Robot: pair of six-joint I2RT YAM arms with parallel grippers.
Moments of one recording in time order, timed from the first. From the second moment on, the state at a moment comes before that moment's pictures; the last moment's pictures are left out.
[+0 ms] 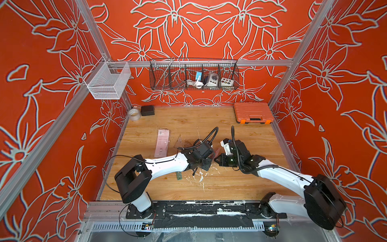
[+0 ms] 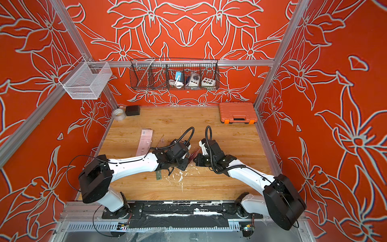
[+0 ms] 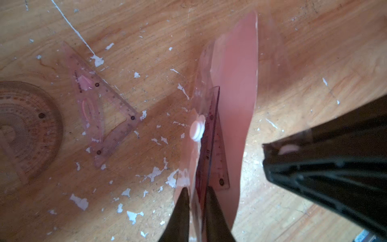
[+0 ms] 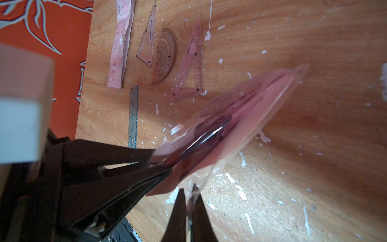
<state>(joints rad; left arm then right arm) -0.89 1.61 1.00 -0.37 -0.10 -0.41 0.66 1.24 0.61 -0.15 -0.34 0.65</state>
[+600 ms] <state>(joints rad) -0.89 1.61 0.99 -0.35 -0.16 -0.45 0.66 1.27 0.61 -0.13 -0.34 0.63</state>
